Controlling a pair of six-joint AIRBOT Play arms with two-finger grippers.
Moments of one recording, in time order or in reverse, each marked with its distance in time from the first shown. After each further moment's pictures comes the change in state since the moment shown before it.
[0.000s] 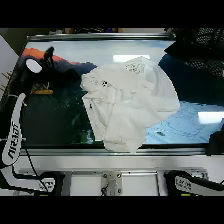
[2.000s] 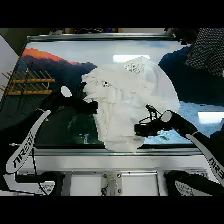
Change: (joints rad) left arm -0.243 0.023 -0.335 -0.065 0.011 0.057; right arm 0.359 0.035 -1.002 -0.046 -0.200 0.188
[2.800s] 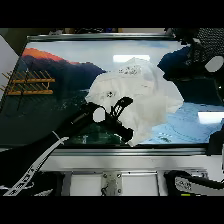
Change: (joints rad) left arm -0.537 0.168 0.034 0.068 -0.002 0.008; right arm -0.309 -0.072 0.840 -0.316 0.153 -0.056
